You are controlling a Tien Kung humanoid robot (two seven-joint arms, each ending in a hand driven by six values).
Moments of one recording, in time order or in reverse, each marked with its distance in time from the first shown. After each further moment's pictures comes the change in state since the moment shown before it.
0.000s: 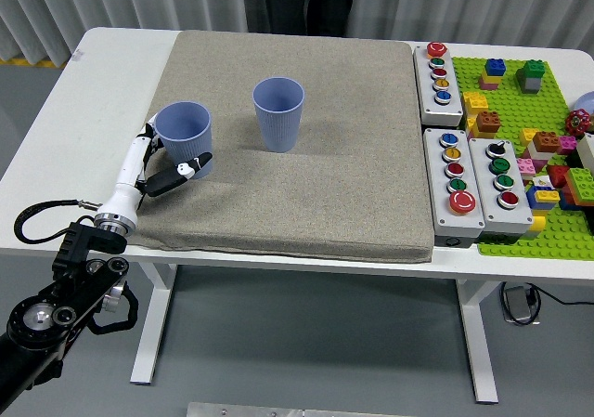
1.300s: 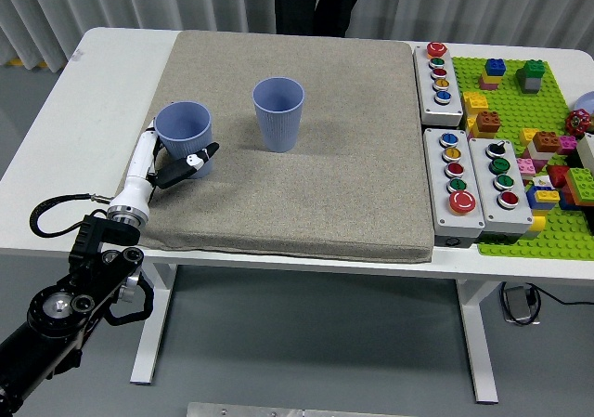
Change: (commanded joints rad) left arm -0.044 -0.059 -0.019 0.070 0.001 0.031 0.000; right arm 0.005 0.001 0.005 -0.001 -0.012 0.007 0.000
